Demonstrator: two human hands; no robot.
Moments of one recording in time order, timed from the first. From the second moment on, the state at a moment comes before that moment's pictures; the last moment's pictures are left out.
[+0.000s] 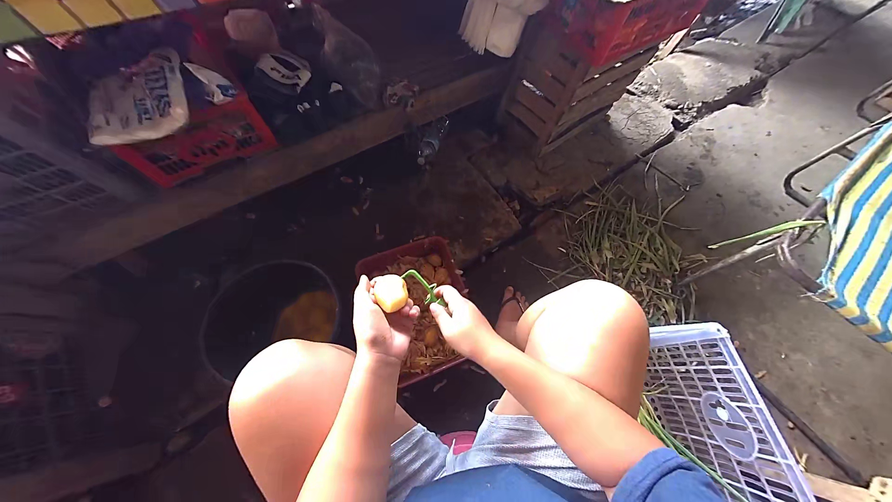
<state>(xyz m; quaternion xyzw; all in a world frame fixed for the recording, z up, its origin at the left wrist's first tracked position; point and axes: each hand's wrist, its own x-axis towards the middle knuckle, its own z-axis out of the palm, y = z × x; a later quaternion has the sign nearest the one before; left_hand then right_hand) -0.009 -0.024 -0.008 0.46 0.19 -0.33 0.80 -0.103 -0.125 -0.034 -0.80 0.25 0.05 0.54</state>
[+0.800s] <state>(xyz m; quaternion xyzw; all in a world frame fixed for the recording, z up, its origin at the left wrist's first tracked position) -0.007 -0.027 -0.012 0.43 0.23 -0.33 0.81 -0.114 -0.116 -0.046 -0.79 0.23 -0.15 0.54</state>
